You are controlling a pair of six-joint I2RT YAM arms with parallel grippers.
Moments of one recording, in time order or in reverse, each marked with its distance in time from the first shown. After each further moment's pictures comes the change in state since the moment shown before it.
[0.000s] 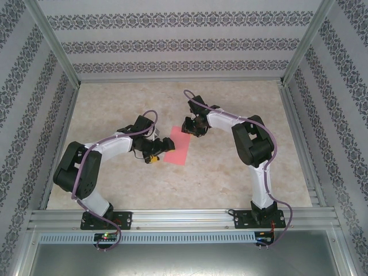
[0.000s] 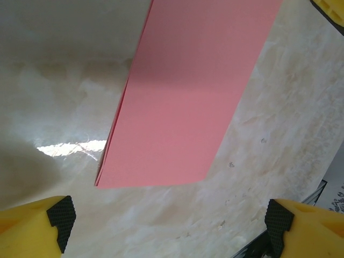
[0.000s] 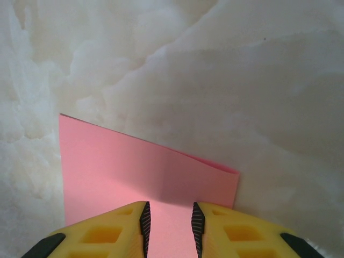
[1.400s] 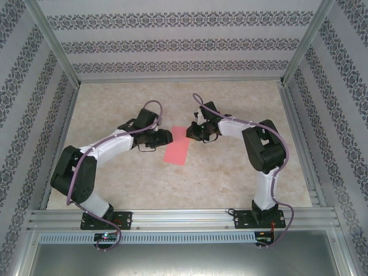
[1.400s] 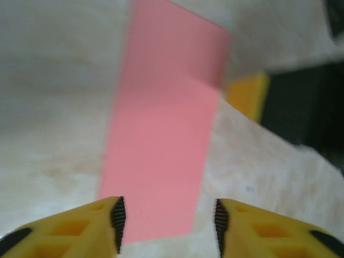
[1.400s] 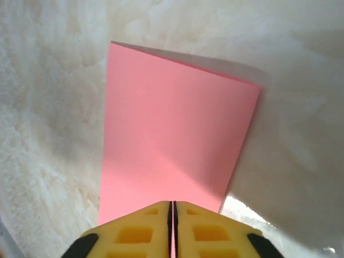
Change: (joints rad) left arm -0.021 -0.060 0.087 0.023 -0.251 0.090; right arm -0.038 -0.181 -0.286 0.216 -0.226 -0.045
